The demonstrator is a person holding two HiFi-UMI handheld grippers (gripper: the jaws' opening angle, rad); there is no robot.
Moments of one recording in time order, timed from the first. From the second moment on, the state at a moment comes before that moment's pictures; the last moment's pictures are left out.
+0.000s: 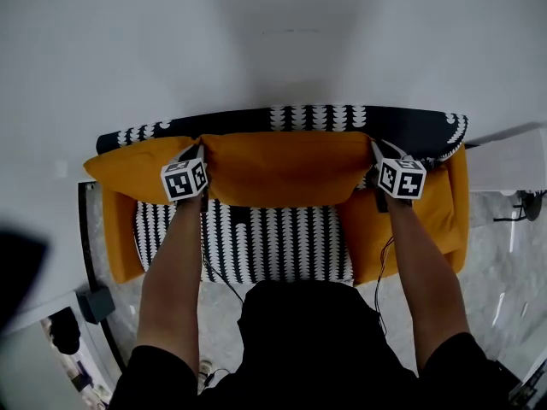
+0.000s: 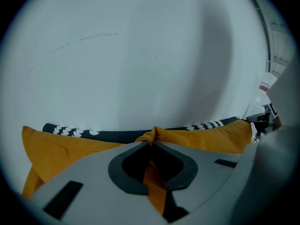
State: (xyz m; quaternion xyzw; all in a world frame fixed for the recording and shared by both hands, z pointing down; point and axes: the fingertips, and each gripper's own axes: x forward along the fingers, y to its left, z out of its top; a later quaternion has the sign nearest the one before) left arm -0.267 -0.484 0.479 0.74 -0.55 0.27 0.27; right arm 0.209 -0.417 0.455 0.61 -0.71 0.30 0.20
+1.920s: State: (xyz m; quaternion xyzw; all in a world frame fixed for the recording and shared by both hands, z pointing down) left arm -0.285 -0.362 0.337 0.83 -0.50 0.17 0.19; right arm 0.071 -0.241 0.308 0.53 -0.80 0.26 0.10
